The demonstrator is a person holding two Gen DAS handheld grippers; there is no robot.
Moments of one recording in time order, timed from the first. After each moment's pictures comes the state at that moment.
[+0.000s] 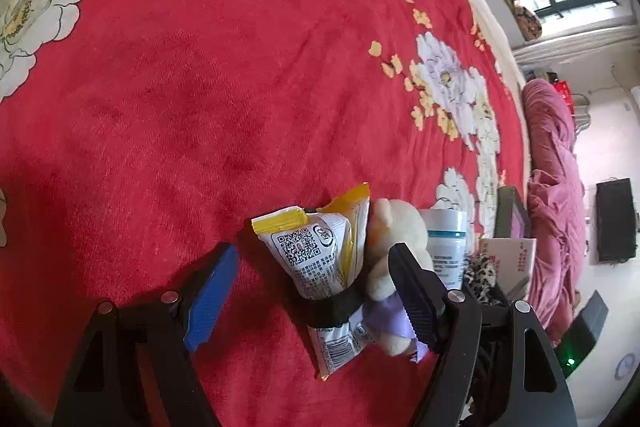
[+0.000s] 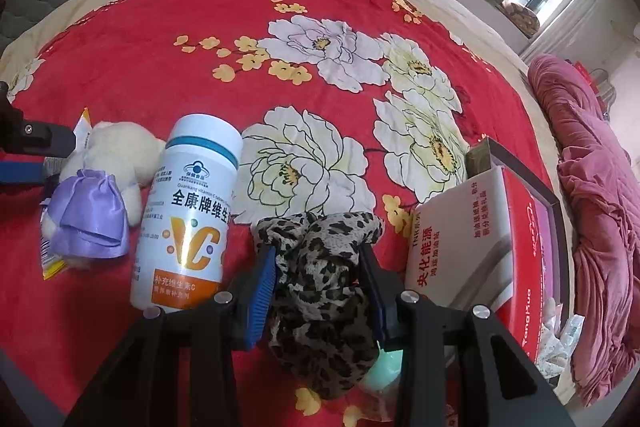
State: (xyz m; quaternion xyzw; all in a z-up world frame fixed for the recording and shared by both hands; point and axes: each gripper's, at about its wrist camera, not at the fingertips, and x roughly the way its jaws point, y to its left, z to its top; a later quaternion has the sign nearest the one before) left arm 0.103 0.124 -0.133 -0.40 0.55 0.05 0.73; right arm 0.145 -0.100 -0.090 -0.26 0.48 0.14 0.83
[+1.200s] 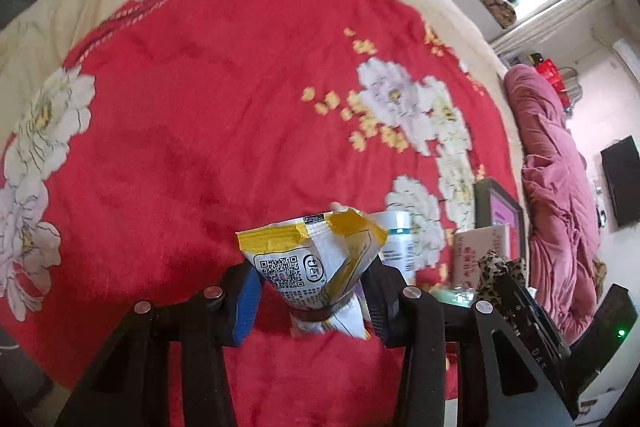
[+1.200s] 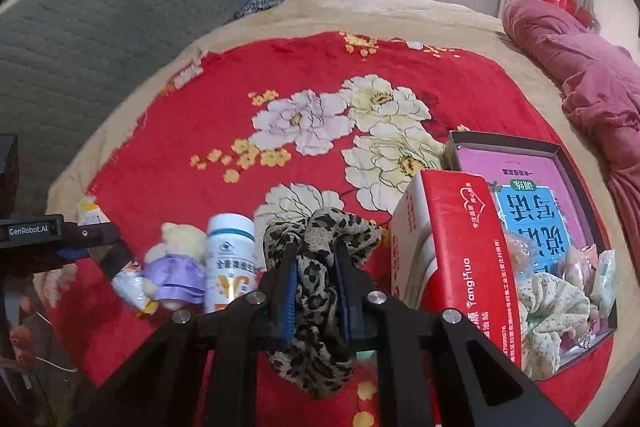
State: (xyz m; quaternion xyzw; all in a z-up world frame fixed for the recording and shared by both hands) left arm 0.093 0.103 -0.051 -0.32 0.50 0.04 0.80; right arm 0.132 -0.167 -0.008 -0.04 0.44 0.17 0.88
